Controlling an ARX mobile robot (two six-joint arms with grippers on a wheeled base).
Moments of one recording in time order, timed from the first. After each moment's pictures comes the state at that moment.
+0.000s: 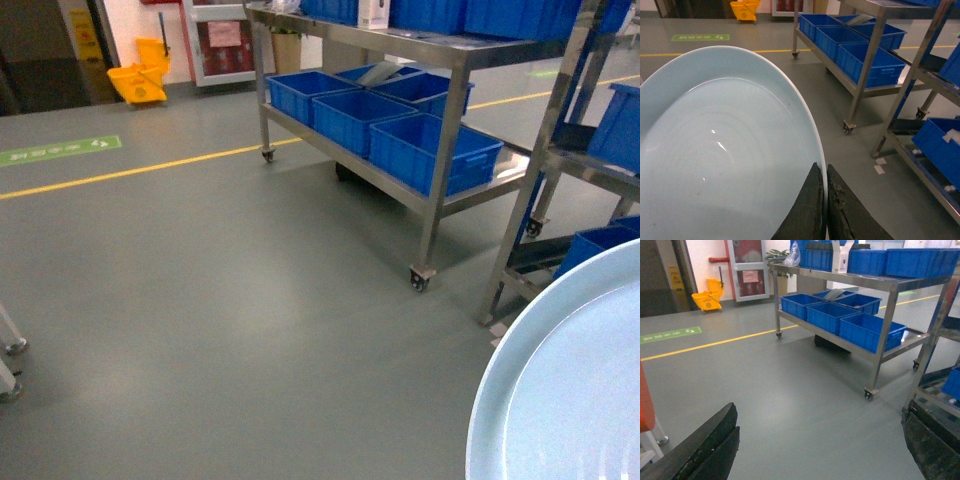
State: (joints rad) left arm 0.00 0.01 0.01 0.00 0.00 0.00; right arm 0.03 0.19 0.05 -0.02 -0.23 -0.10
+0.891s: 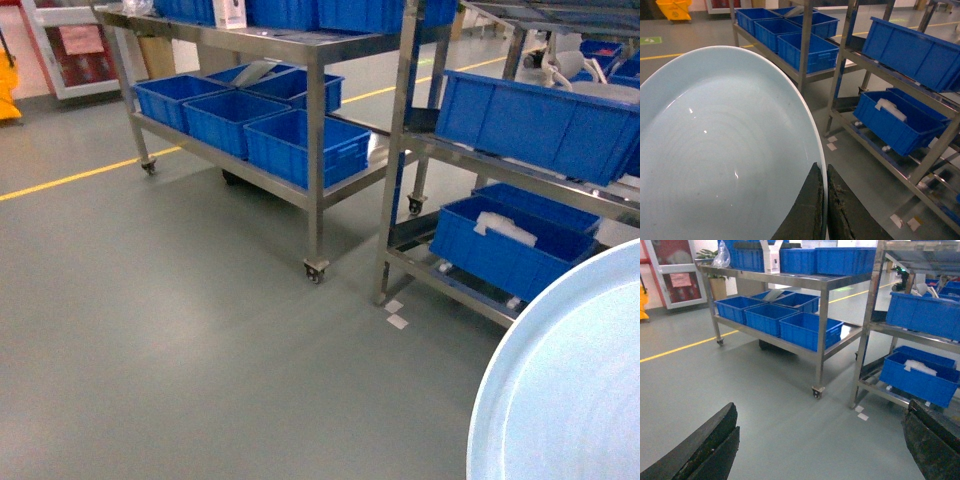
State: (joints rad) left arm 0.00 0.01 0.01 0.00 0.00 0.00; right arm 0.03 0.19 0.05 -0.02 -0.23 -0.10
